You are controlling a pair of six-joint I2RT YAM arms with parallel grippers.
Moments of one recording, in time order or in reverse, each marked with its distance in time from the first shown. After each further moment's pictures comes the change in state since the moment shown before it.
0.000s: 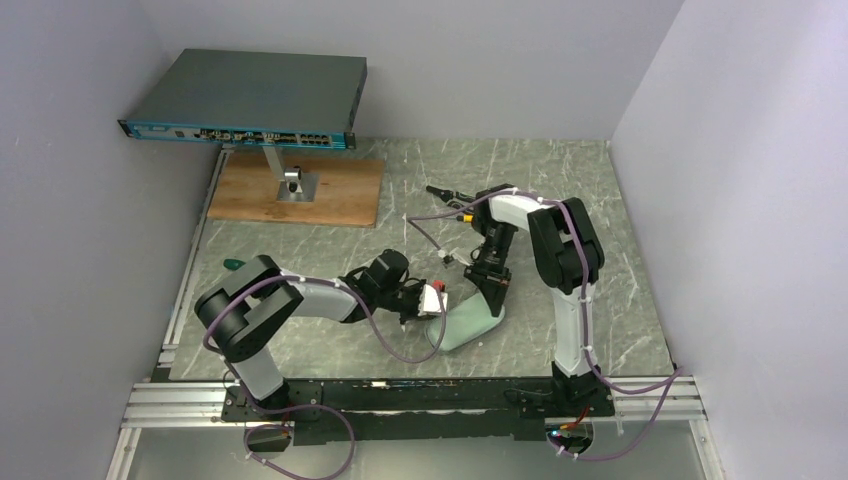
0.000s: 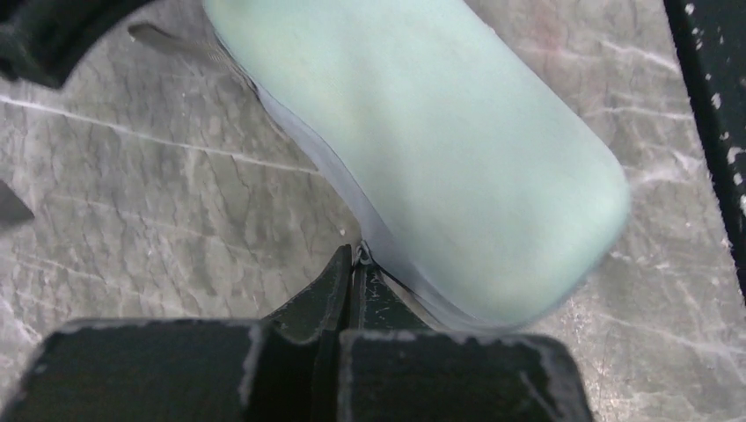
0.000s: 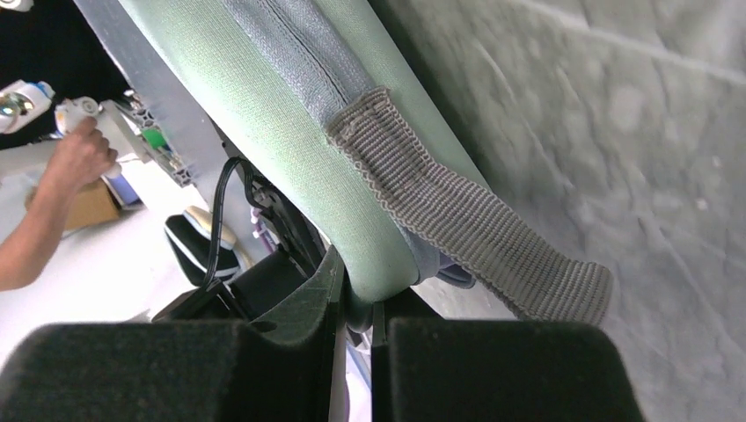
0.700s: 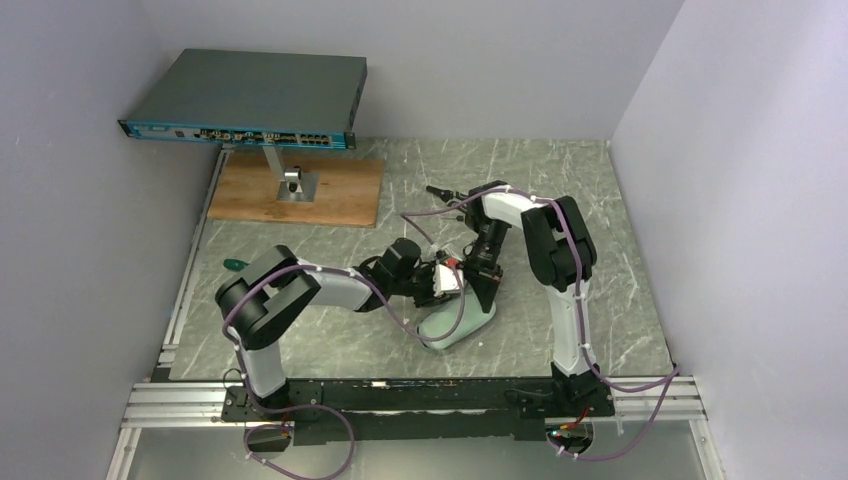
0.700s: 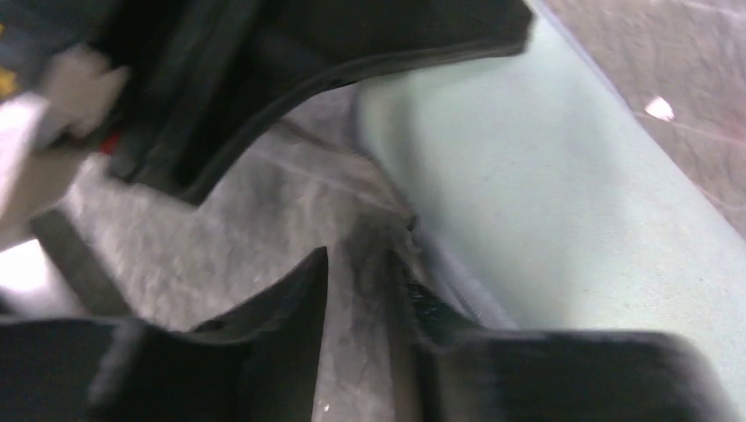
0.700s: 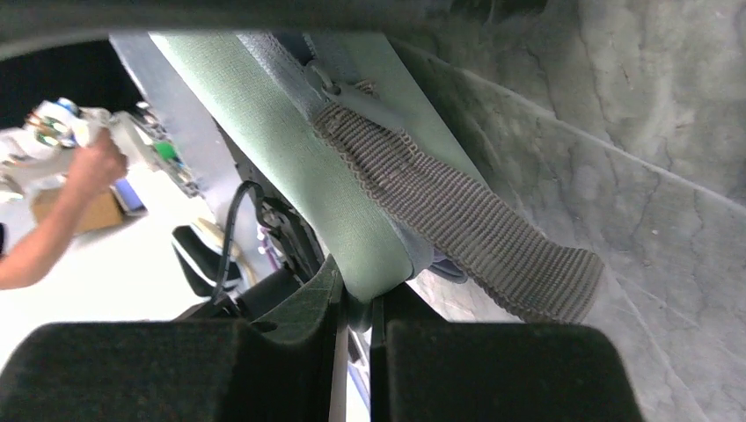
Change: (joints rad) left arm -0.013 0.130 0.164 0.034 -0.109 -0.115; right arm 0.052 0.037 0.079 -0.011 -0.063 -0.007
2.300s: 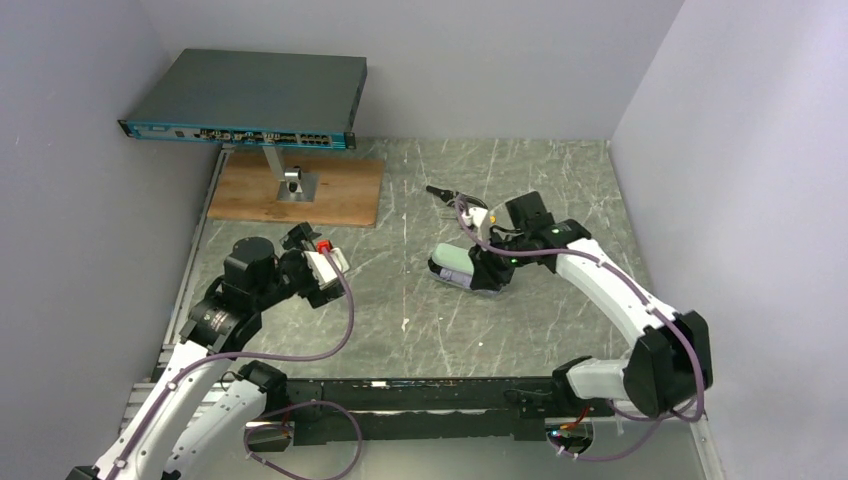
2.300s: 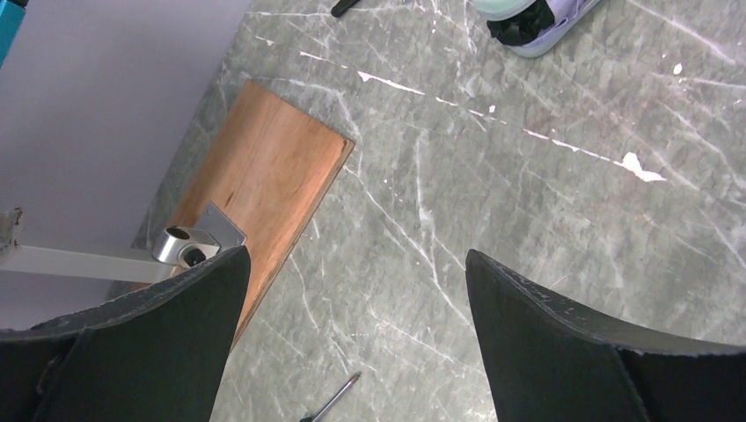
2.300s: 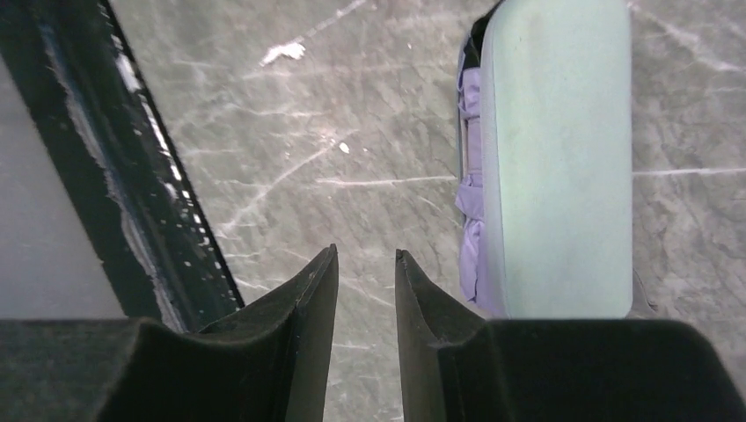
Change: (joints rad) left arm 0.439 -1.176 -0.059 -0.929 -0.197 0.149; right arm -0.036 -0.928 -0.539 0.761 -0.095 0.526
